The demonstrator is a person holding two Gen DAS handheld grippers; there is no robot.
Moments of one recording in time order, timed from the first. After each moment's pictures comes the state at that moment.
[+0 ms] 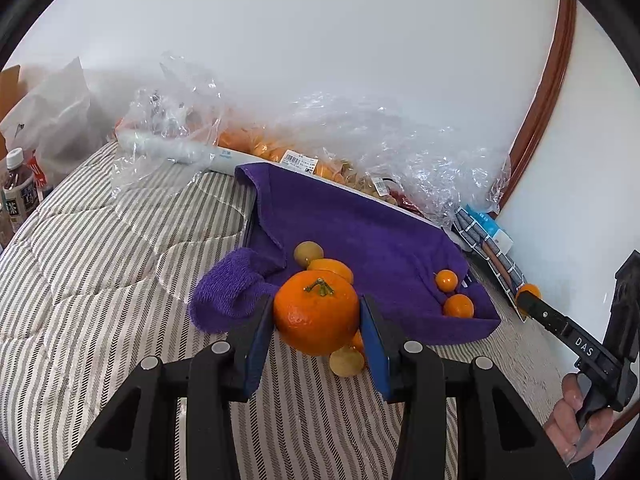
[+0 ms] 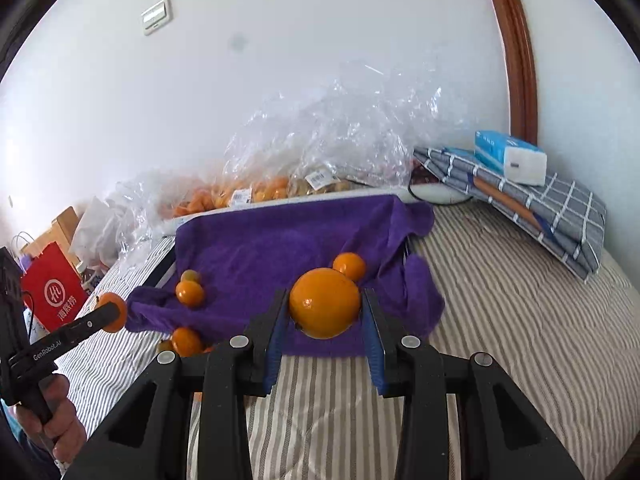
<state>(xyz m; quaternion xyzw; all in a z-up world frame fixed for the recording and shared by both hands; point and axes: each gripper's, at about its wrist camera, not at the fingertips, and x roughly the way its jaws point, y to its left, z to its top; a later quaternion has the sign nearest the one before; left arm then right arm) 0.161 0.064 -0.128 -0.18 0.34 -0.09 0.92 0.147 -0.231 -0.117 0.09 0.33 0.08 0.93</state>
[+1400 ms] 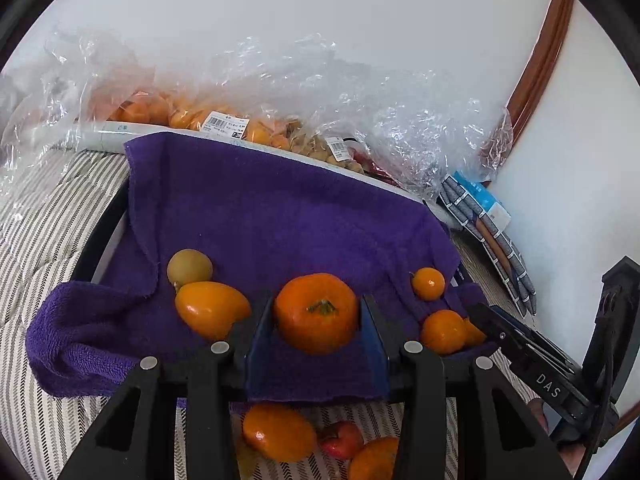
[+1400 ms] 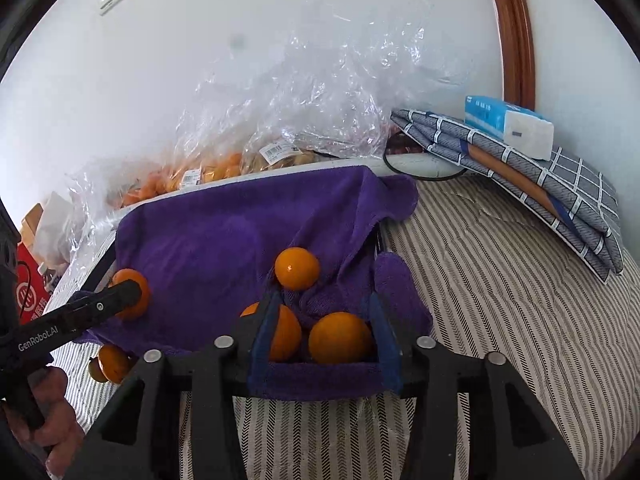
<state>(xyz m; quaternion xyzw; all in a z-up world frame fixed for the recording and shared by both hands) 0.244 -0.019 -0.147 -0.16 0.39 -0.13 0.90 0.203 -0.249 -0.164 0.10 0.38 0.05 0.92</state>
